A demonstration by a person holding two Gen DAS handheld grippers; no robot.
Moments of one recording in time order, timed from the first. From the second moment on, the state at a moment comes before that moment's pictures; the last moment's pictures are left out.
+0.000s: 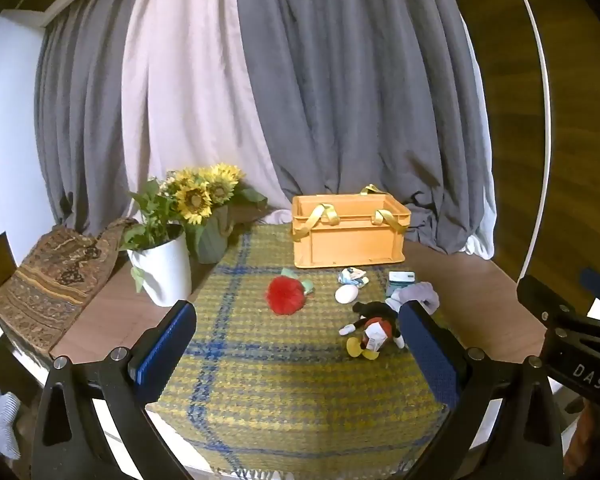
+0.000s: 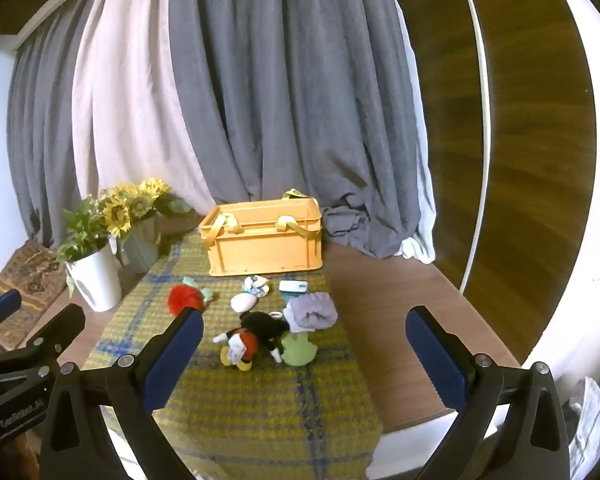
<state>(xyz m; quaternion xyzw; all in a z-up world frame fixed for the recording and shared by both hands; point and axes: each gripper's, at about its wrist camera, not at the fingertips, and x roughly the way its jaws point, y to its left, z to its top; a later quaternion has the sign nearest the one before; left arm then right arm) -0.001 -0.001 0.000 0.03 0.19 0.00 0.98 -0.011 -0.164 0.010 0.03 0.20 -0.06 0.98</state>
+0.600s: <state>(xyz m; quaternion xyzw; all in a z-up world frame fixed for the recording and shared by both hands) -0.013 0.004 0.035 0.03 0.18 0.00 0.98 -0.028 -0.166 0.023 0.03 0.20 -0.06 0.98</state>
